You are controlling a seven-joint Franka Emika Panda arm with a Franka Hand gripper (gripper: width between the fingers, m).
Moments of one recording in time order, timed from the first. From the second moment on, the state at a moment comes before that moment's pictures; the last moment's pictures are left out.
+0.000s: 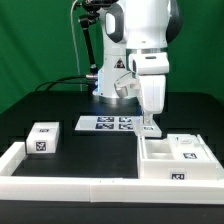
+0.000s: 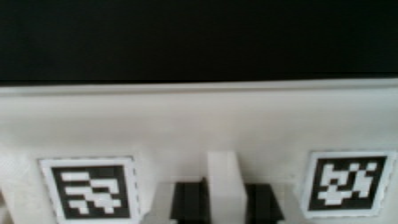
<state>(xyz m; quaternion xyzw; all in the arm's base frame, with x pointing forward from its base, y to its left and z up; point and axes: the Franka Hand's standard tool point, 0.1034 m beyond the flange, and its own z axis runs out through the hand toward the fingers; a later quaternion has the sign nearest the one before) 0.424 0.047 0.041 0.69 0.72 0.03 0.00</state>
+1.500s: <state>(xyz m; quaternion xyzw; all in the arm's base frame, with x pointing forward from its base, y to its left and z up) 0.453 0.046 0.055 0.70 0.72 0.03 0.01</state>
